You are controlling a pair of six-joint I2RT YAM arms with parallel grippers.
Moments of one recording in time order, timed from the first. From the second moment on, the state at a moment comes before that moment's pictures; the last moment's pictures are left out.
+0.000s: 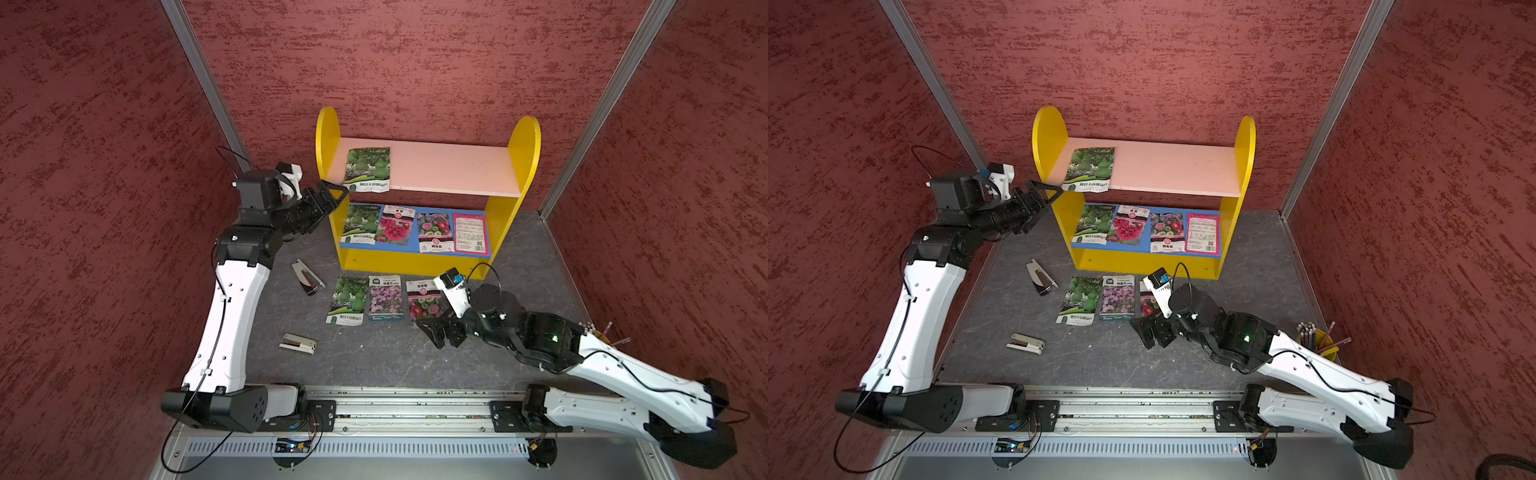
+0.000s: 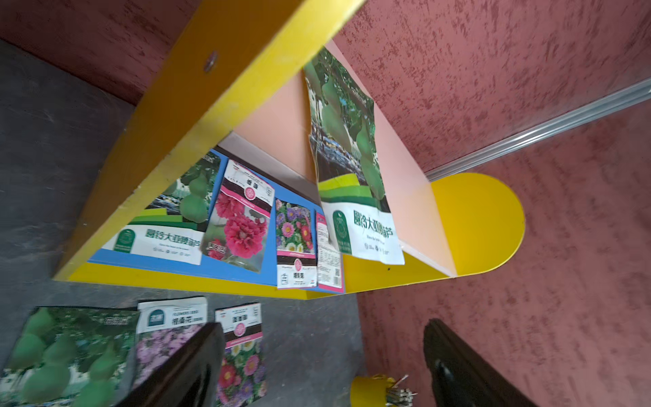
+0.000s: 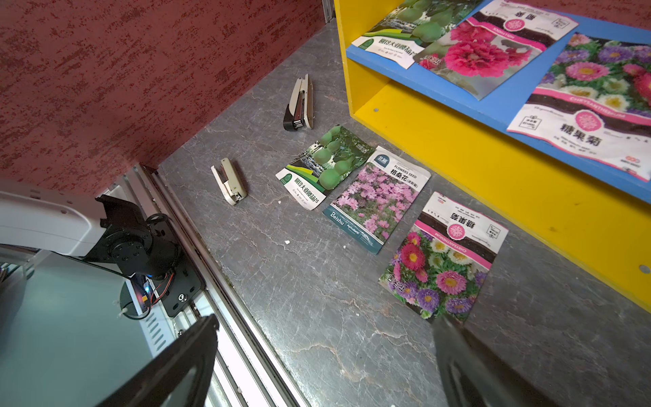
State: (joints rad) left arm -0.05 1.34 1.65 -0.67 0.57 -0.80; right arm 1.06 0.98 1.05 -0.64 0.12 0.35
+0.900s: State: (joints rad) left arm -0.05 1.51 1.62 -0.25 0.75 -1.08; right arm 1.06 0.97 1.03 -0.64 0.12 0.35
